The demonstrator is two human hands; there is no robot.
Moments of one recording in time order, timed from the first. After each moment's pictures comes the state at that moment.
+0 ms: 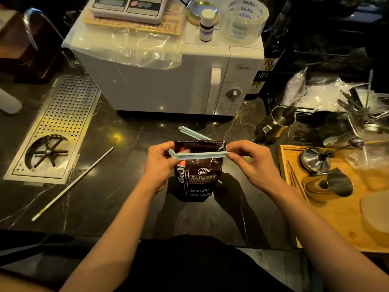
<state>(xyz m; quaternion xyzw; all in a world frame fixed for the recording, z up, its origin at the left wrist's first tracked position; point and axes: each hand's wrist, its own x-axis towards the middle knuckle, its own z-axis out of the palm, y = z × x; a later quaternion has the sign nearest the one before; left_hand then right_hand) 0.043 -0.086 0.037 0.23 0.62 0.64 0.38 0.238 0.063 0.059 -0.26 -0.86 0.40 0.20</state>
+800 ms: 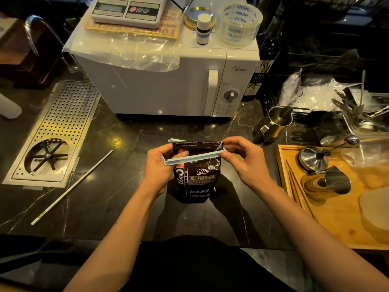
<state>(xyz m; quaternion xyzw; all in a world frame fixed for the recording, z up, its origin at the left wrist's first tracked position) 0.049 -0.092 0.040 0.23 0.63 0.64 0.38 0.223 0.046 0.058 -0.32 -0.78 0.48 0.25</state>
